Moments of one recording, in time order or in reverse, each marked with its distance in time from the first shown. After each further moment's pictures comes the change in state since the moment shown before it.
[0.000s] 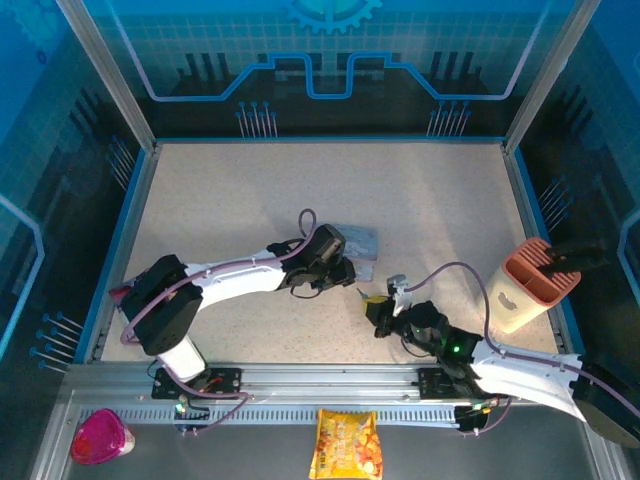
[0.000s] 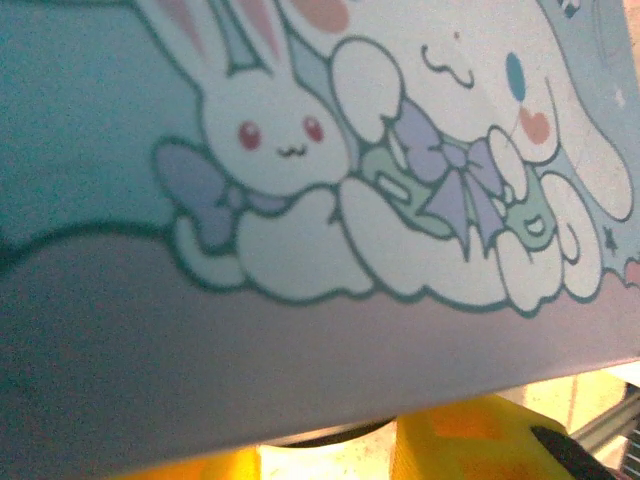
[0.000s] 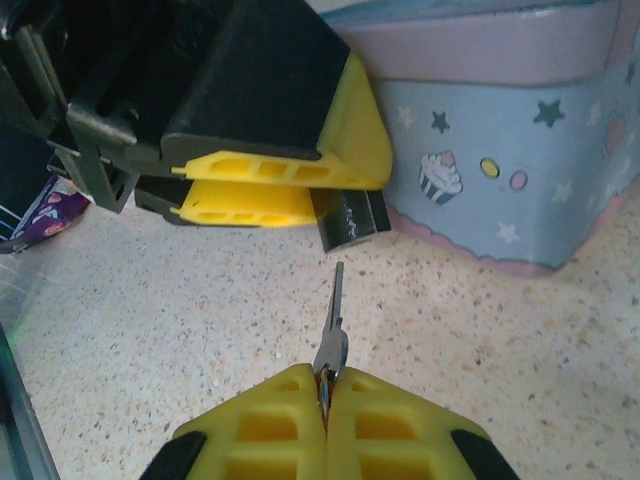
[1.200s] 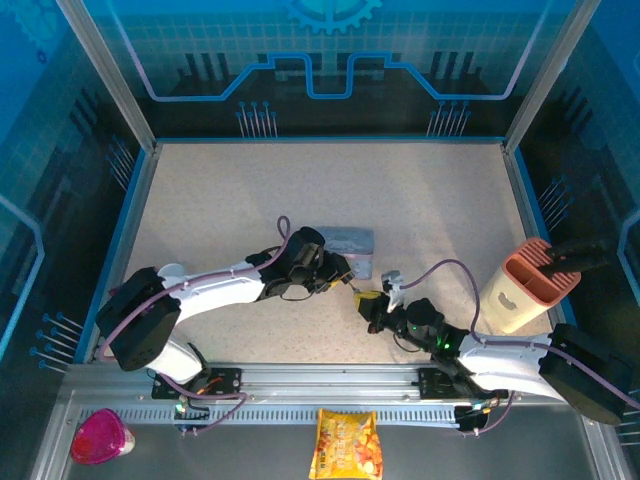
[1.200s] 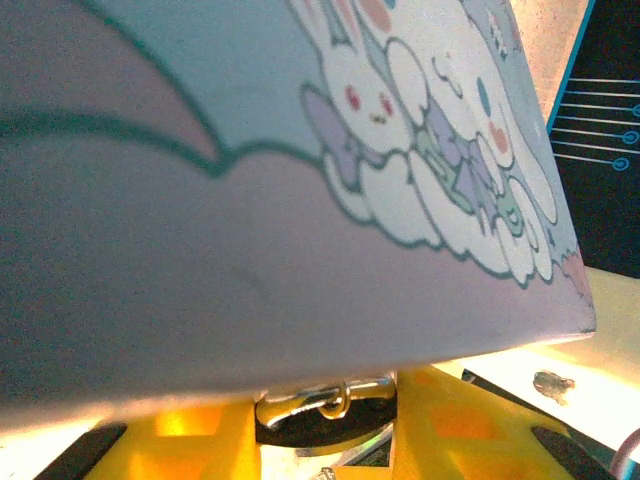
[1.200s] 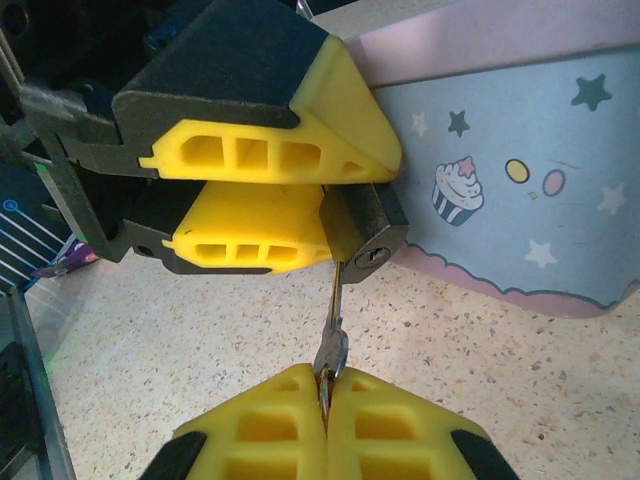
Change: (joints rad) left arm 0.039 -0.133 -0.178 0.245 0.095 -0.225; right arm -0.010 0.220 0.000 0.305 -0.034 -0.009
